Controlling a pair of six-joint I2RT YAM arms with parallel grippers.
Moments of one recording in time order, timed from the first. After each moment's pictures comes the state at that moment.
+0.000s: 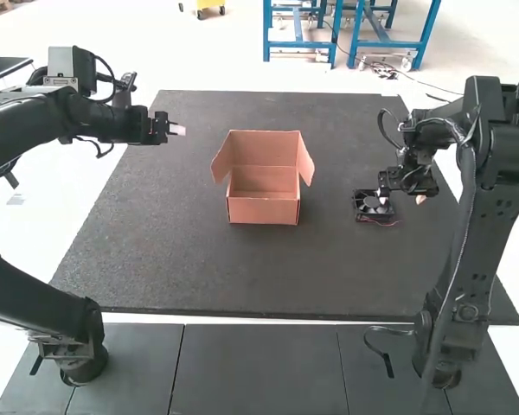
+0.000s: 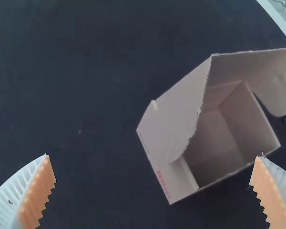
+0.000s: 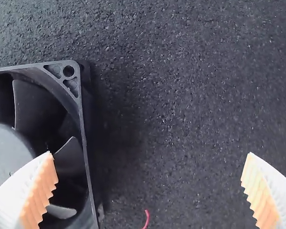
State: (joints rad) left arm 0.03 1.27 1.07 -0.45 0.54 0.05; right arm -0.07 1.99 1.32 -0.65 0.09 -0.10
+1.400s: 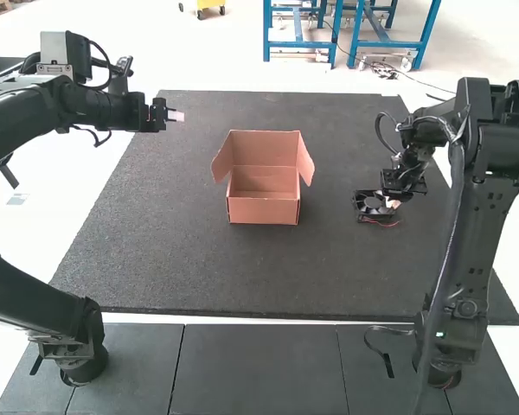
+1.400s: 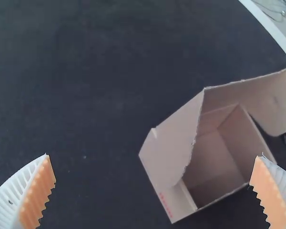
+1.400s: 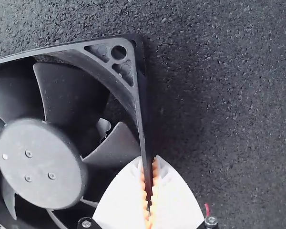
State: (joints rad) left arm 0.03 1.27 1.12 -0.44 0.54 0.04; right arm -0.07 2.10 1.45 -0.81 -0.06 -0.06
